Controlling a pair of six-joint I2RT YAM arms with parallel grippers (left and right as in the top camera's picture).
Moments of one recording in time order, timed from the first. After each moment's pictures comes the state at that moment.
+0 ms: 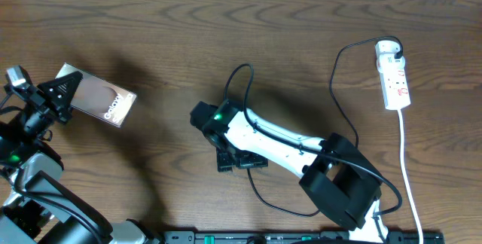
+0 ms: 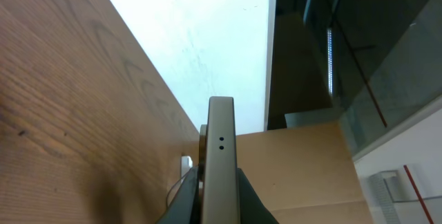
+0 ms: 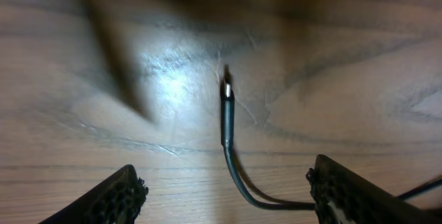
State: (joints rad) left arm 0.85 1.58 0.70 0.99 1.50 -1.51; right arm 0.96 2.06 1.51 -1.21 -0.03 0.90
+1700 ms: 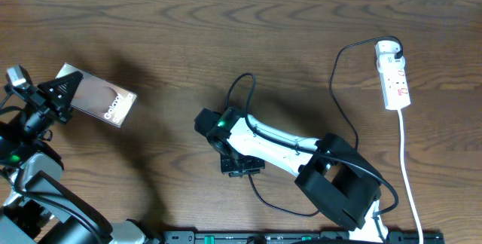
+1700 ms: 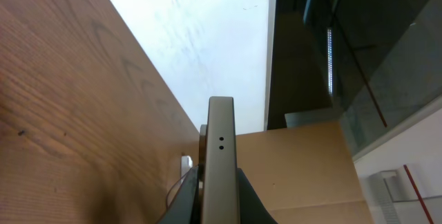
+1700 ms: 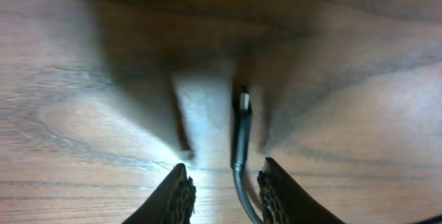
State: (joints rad) left arm 0.85 1.58 0.70 0.99 1.50 -1.51; right arm 0.97 2.06 1.42 -1.10 -0.08 0.87
